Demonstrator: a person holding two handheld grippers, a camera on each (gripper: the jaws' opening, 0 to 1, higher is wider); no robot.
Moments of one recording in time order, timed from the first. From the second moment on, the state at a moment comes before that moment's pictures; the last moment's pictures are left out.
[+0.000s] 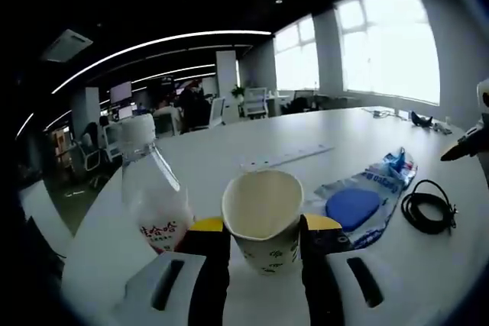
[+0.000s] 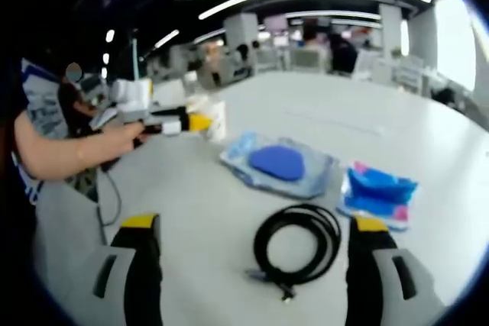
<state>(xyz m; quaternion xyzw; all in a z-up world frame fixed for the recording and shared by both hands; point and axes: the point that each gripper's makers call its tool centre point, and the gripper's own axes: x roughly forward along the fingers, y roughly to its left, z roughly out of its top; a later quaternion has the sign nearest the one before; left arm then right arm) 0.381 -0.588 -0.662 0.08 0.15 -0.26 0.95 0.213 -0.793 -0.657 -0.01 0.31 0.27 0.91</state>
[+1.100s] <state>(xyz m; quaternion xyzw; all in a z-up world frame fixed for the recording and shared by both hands) 0.366 -0.594 -0.686 0.04 0.20 -0.27 0.94 0.211 -0.820 -0.658 0.02 0.30 0.24 0.92</state>
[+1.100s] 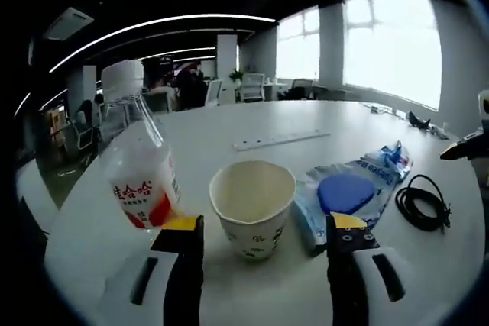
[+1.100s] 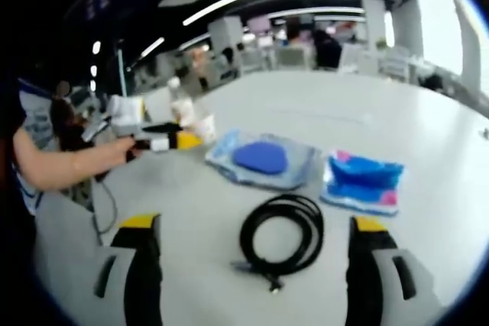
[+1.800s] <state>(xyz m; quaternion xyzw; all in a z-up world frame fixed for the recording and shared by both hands) 0.308 -0.580 -0.631 0.08 0.19 -0.33 0.92 0.201 -0.837 -0.628 -0.01 0.29 0.26 0.92</state>
